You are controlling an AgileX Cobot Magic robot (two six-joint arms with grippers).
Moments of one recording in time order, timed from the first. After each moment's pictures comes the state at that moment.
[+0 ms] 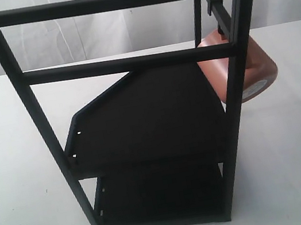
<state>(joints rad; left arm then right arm) 0.22 0.00 0.02 0.12 0.43 -0.09 0.01 0.64 -0.43 0.11 0.59 0.02</state>
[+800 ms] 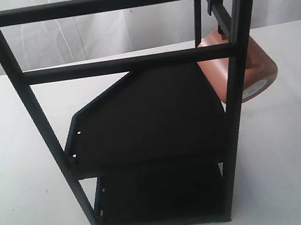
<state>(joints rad) 0.22 0.00 0.02 0.12 0.43 -0.09 0.12 0.74 -0.89 0.40 1.07 -0.28</state>
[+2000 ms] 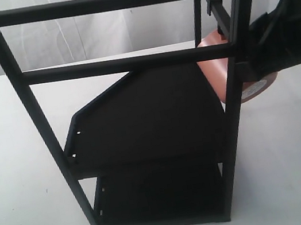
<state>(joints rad) 0.22 0.00 0.02 0.12 0.43 -0.09 0.46 1.01 -0.89 0.11 0.52 -0.26</state>
